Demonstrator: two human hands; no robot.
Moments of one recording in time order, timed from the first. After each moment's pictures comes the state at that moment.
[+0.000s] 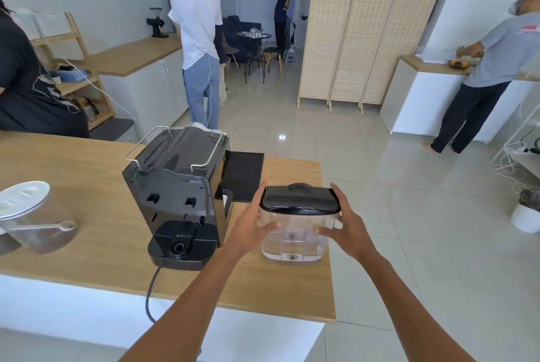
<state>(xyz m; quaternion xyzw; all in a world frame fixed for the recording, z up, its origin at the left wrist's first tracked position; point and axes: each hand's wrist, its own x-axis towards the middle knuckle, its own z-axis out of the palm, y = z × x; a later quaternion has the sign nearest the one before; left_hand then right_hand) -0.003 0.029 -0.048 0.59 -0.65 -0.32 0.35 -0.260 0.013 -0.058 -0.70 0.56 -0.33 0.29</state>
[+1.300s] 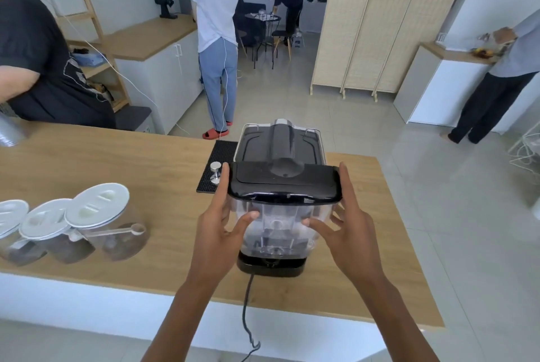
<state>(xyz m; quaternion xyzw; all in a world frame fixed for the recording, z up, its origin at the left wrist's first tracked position) 0.276 0.087 0.000 0.51 -0.61 -0.27 0.55 0.044 0.078 0.017 -0.67 0.54 -0.44 0.26</state>
